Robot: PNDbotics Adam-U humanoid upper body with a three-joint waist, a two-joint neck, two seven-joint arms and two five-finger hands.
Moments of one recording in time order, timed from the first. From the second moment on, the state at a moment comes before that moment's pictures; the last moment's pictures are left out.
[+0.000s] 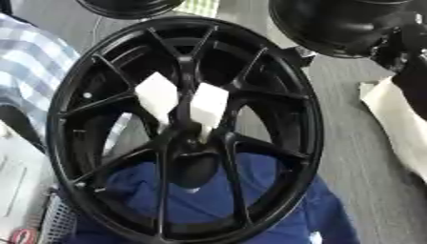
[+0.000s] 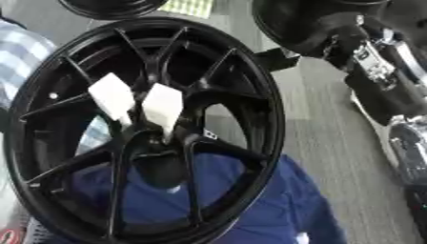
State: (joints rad) left arm -0.55 1.08 0.14 -1.15 0.02 -0.25 -0.52; right arm -0.34 -0.53 -0.02 -1.98 -0.48 -0.05 0.23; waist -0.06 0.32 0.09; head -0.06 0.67
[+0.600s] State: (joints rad) left arm -0.42 0.90 0.34 -1.41 0.18 -0.25 -0.35; right arm -0.37 -0.52 -0.01 -1.98 -0.50 -0.05 0.24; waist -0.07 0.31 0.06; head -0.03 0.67
